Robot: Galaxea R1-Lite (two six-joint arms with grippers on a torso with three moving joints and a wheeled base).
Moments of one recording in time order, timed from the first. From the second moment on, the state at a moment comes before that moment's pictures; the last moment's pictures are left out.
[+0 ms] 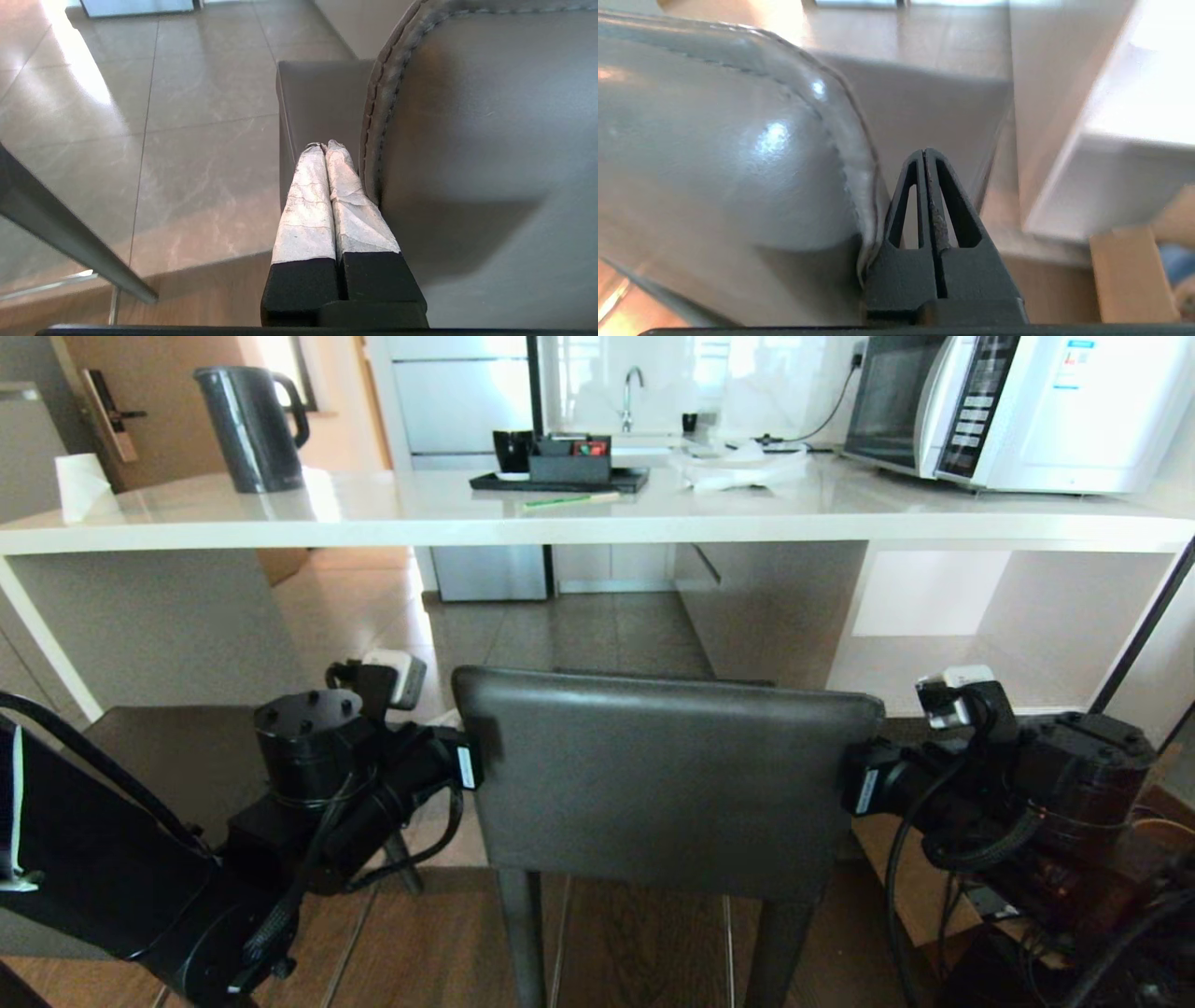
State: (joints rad) left arm -0.54 1.92 -0.59 -1.20 0.10 -0.07; right arm 0.49 1.83 -0.46 -1.24 -0.06 0.04
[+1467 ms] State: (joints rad) left arm -0.53 1.90 -0.45 -1.21 0.09 -0.08; right arm 0.45 2.14 -0.59 -1.43 -0.04 -0.05
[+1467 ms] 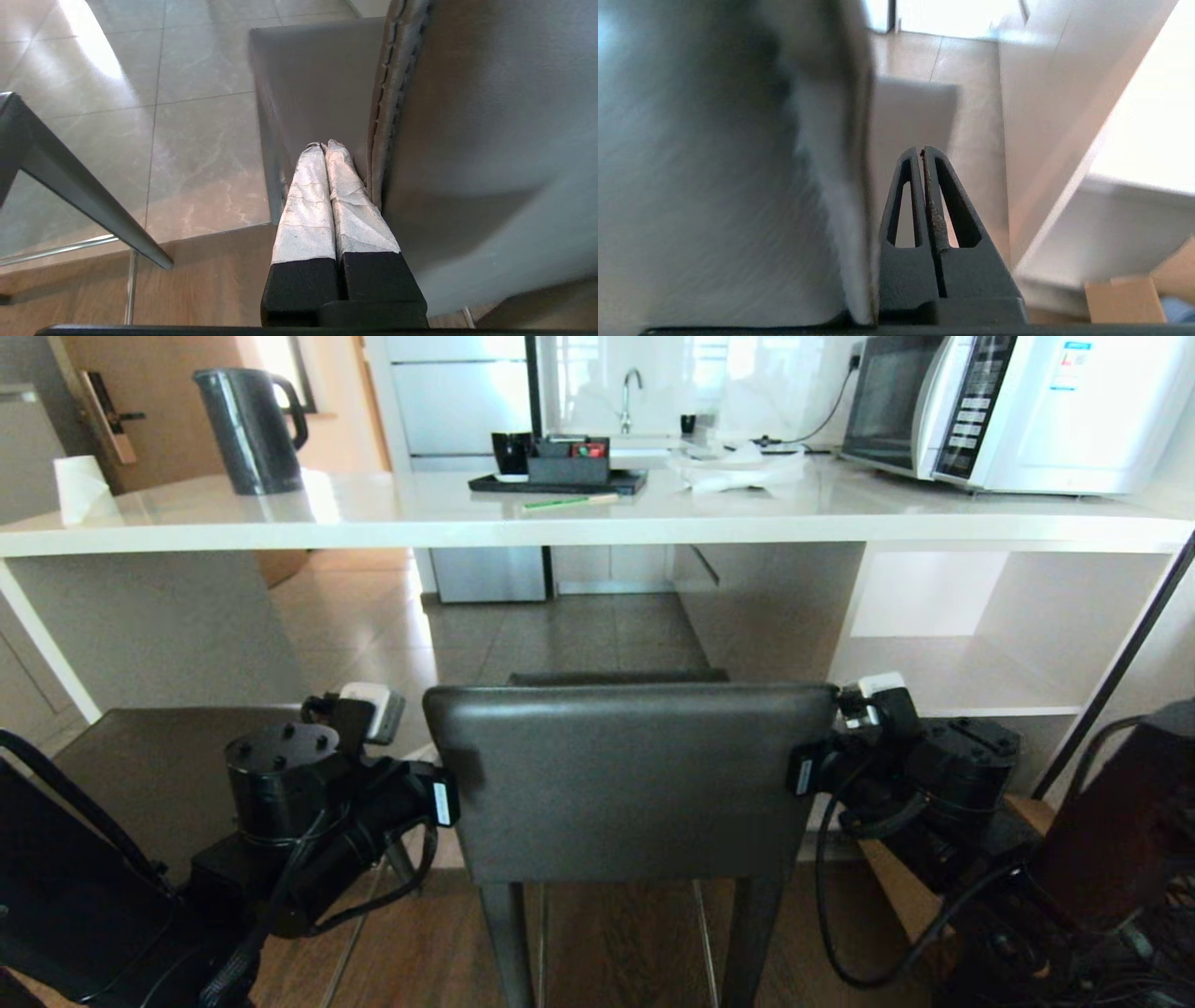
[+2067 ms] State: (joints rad) left arm -0.53 1.95 -0.54 -1.18 0.10 -0.07; right arm 0.43 2.17 -0.60 -1.48 -0.05 -0.05
